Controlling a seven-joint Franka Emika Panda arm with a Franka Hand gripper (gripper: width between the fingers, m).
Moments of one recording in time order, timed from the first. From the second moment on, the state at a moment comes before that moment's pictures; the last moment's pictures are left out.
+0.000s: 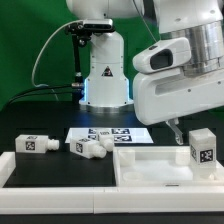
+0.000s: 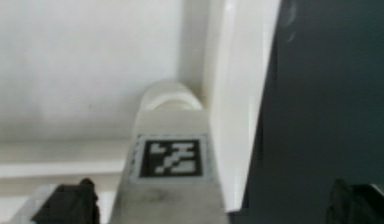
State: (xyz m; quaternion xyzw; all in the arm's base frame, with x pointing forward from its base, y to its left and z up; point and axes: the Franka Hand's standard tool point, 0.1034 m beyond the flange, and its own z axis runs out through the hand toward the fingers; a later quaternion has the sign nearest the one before) arm 0.625 0.112 0.094 -0.99 -0.04 0.00 0.12
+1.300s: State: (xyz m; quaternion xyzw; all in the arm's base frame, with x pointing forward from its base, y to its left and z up) arm 0.641 0.106 0.084 -0.98 0.14 0.02 0.10
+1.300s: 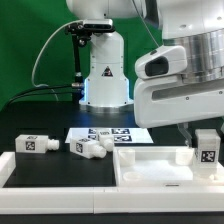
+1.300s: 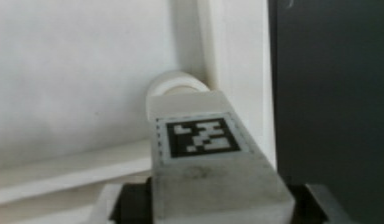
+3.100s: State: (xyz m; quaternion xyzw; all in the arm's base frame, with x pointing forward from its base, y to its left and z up) arm 0.638 0.123 0.082 -0.91 0.41 -0.03 0.09
